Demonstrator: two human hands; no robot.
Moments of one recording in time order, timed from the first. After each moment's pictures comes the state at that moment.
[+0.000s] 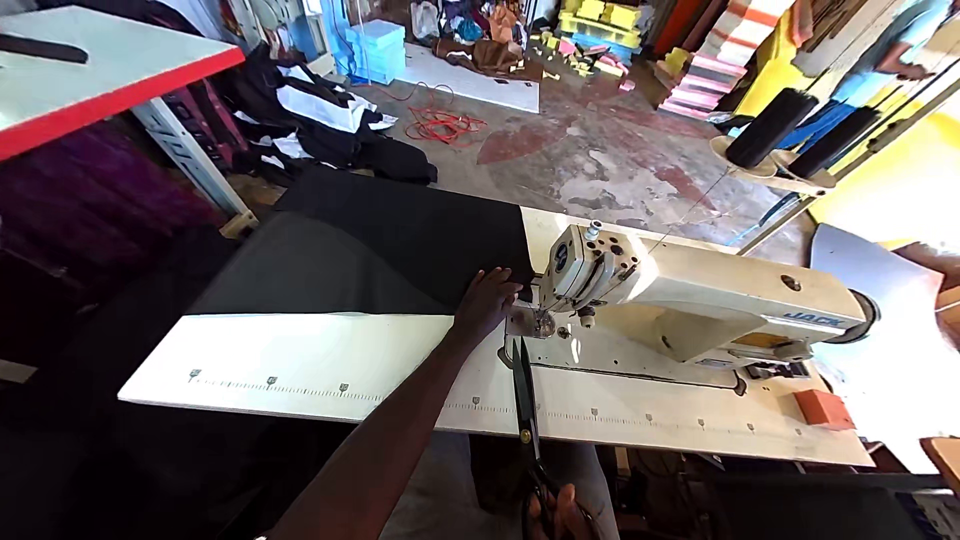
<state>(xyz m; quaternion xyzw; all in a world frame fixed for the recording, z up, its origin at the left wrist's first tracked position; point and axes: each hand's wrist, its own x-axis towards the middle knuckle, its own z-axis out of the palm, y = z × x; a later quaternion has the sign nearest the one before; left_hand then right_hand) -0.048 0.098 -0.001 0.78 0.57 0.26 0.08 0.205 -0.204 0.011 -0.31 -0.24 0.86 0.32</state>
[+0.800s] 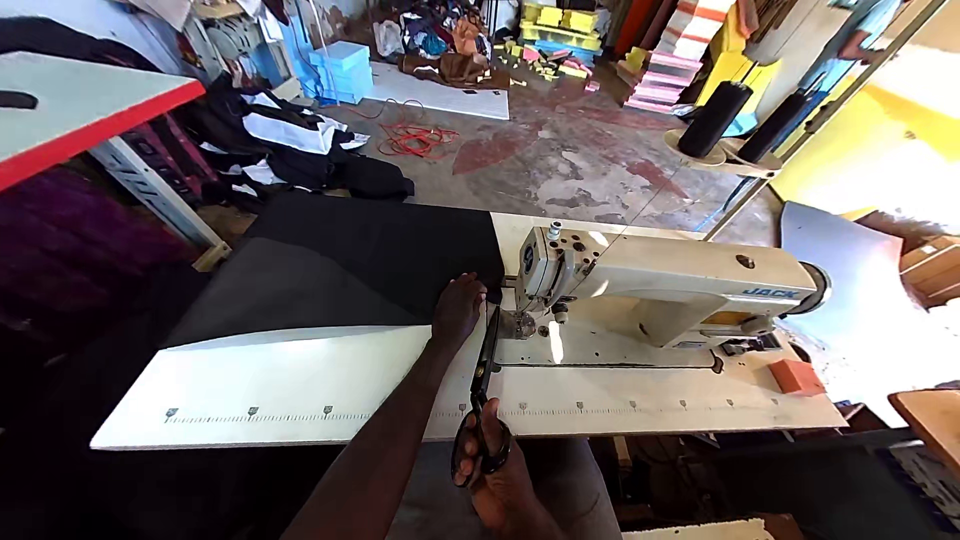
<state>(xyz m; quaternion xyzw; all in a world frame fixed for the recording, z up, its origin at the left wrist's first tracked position) -0.054 0.095 0.001 0.73 0.59 0.32 0.09 0.084 -0.142 0.035 -0.31 -0.12 0.82 0.46</state>
